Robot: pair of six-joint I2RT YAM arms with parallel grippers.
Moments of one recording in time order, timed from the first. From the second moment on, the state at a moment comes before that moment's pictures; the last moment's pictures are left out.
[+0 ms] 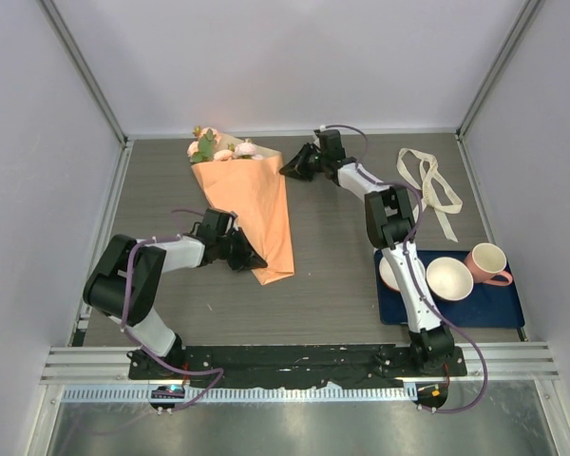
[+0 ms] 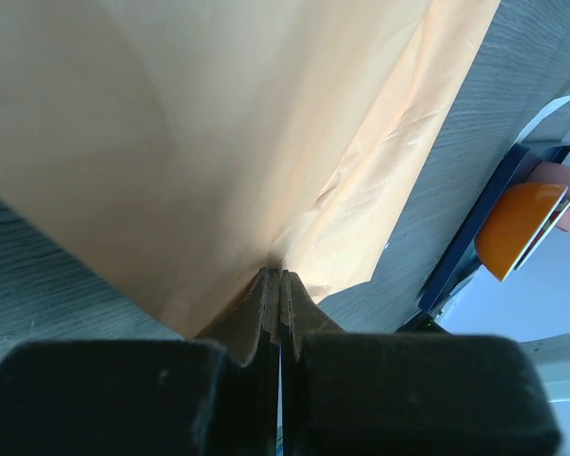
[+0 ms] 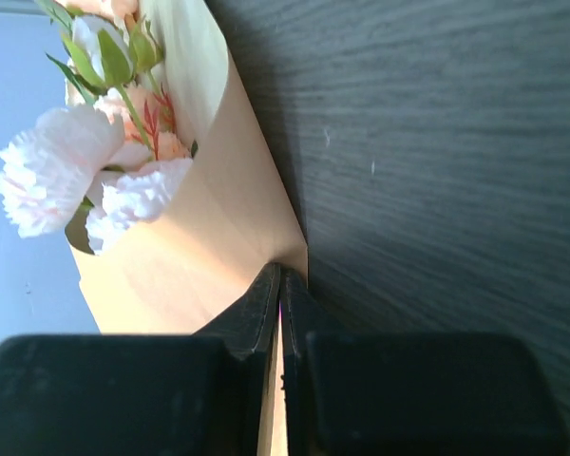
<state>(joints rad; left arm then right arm) -0.38 1.65 0.69 0.00 0.47 -0.91 0.33 2.72 2.22 -0.06 -0.57 0.91</state>
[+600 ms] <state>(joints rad) -0.38 1.64 0.68 0.01 0.46 -0.92 0.33 2.95 2.62 -0.10 -0.44 1.01</state>
